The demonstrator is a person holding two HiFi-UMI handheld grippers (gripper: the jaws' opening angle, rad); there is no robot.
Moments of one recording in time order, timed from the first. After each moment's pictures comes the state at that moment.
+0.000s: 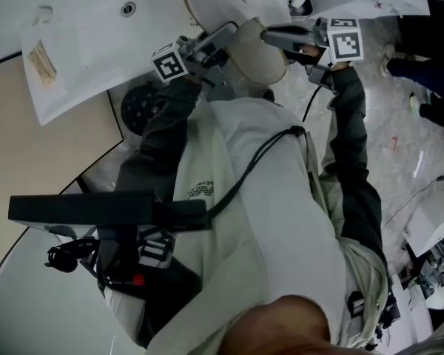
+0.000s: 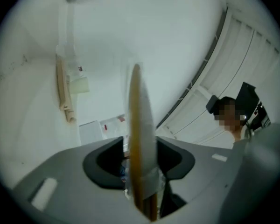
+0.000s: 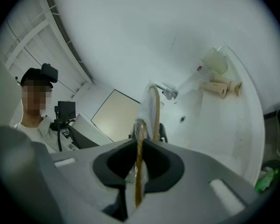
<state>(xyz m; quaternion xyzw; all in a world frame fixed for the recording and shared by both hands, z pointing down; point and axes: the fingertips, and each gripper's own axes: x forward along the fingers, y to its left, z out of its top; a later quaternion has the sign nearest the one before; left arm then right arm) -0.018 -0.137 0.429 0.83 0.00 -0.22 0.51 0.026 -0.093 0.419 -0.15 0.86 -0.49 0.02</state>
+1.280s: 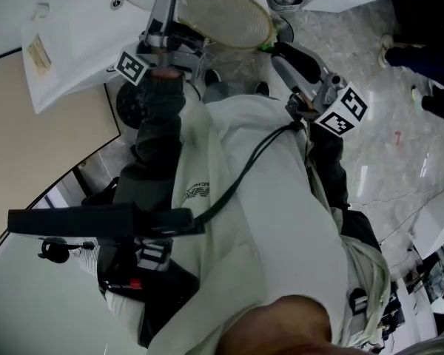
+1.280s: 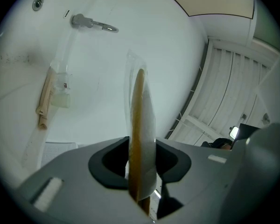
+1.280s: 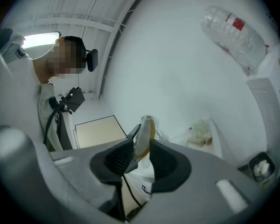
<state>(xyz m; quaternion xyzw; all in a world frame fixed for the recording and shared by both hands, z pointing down) -0.048 -0.120 0.310 0.74 -0.05 -0.44 0.51 0.084 0.050 0.351 -0.40 0.87 -0.23 0.16</state>
